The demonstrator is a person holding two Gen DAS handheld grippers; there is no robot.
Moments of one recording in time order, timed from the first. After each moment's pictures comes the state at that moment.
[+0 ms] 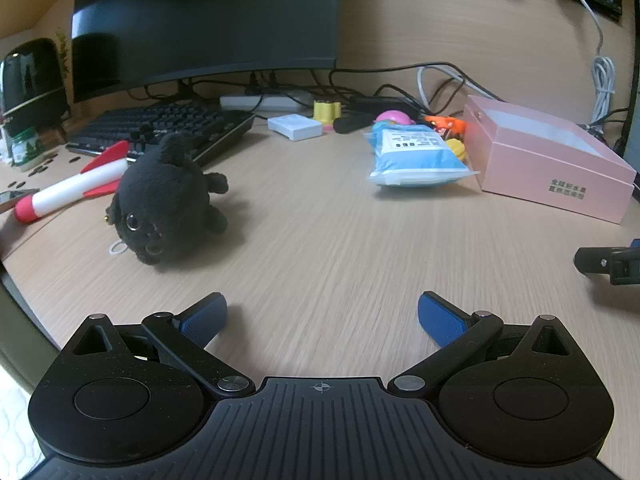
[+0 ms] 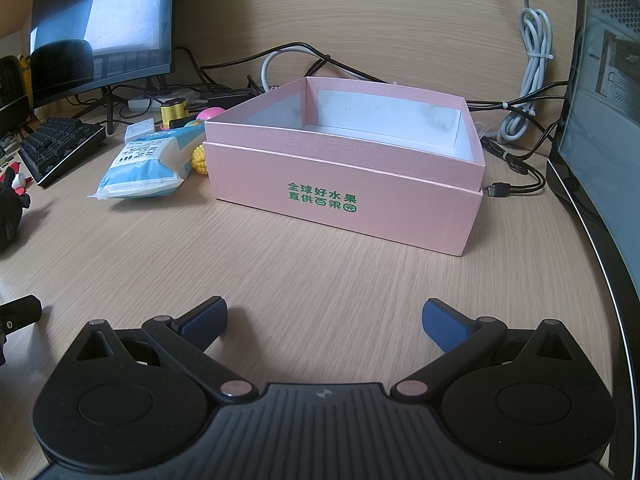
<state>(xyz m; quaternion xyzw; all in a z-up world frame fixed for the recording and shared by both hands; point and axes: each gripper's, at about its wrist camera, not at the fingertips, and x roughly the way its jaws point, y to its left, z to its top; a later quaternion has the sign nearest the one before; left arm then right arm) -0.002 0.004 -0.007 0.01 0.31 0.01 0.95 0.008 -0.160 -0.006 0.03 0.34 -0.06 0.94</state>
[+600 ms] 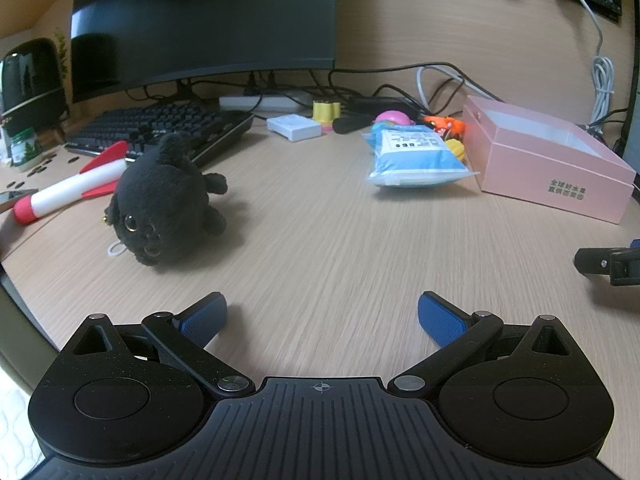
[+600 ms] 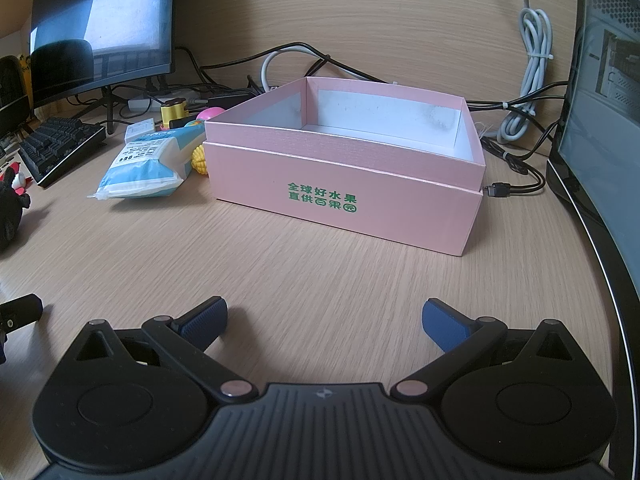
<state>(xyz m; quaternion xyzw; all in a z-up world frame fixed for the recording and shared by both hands) 0.000 0.002 -0.006 0.01 0.31 0.01 0.95 0.008 -0.161 -0.006 0.03 0.34 -0.06 0.94</state>
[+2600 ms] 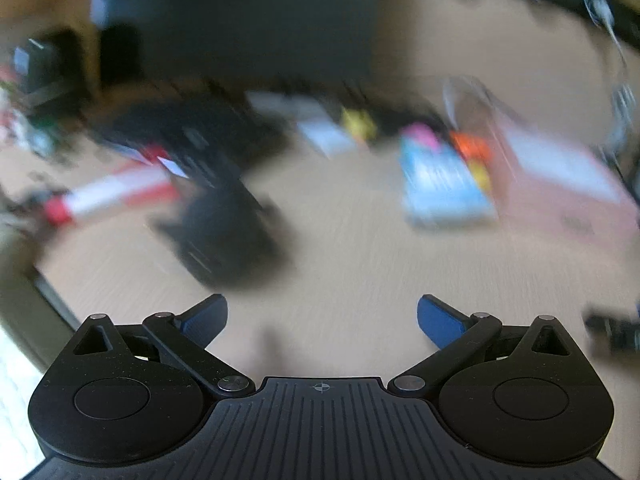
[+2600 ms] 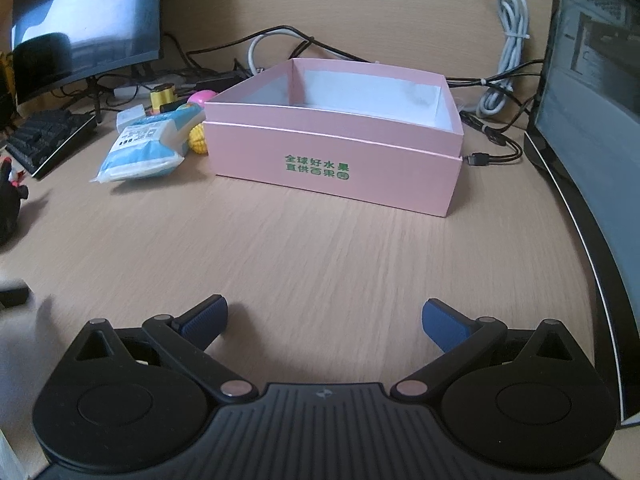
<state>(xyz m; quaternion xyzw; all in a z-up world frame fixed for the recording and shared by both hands) -0.011 0.035 0.042 -0.02 0.30 0.06 0.95 -0.011 -0.149 -0.001 0.04 0.37 -0.09 0.92</state>
